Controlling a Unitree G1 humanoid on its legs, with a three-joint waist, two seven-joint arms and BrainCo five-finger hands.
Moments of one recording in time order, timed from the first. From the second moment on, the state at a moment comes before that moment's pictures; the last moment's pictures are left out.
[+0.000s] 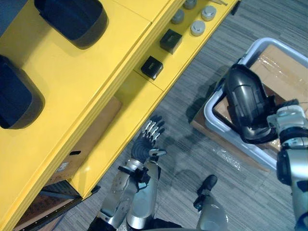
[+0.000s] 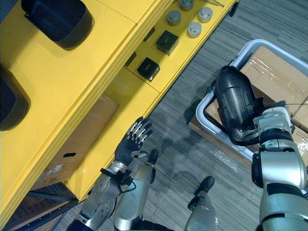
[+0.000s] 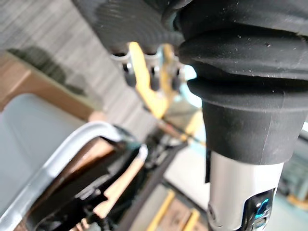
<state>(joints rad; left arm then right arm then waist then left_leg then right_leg) 0.05 0.19 -0.43 -0.10 -0.59 -0.27 -0.12 -0.98 -0.68 0.00 1.27 -0.17 0.32 -0.33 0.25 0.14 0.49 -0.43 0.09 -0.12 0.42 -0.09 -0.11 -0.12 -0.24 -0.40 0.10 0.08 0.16</state>
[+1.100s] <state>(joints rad) -0.75 0.16 -0.39 0.47 -0.65 -0.04 0.10 -1.11 -0.57 0.19 0.97 -0.24 0.17 -0.55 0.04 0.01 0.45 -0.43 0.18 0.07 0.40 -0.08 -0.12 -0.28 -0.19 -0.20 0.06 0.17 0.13</state>
